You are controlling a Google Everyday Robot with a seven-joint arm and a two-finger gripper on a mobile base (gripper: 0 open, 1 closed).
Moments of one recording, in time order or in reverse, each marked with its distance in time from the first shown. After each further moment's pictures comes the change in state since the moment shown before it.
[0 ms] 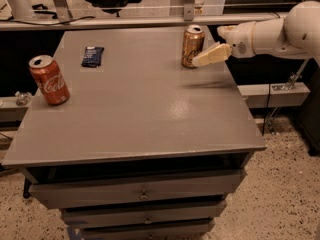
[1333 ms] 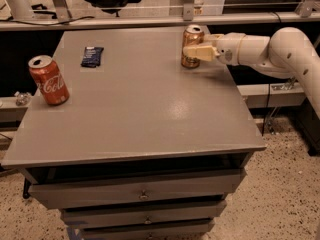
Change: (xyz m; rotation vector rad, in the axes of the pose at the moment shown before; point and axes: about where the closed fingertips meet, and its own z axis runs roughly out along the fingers) arm -0.002 -0.008 0.040 0.019 -0.218 0.117
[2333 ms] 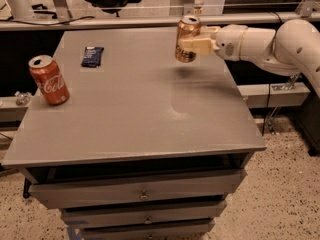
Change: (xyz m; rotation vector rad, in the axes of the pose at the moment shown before) arm -0.046 0.048 -0.014 -0.057 -0.061 -0.006
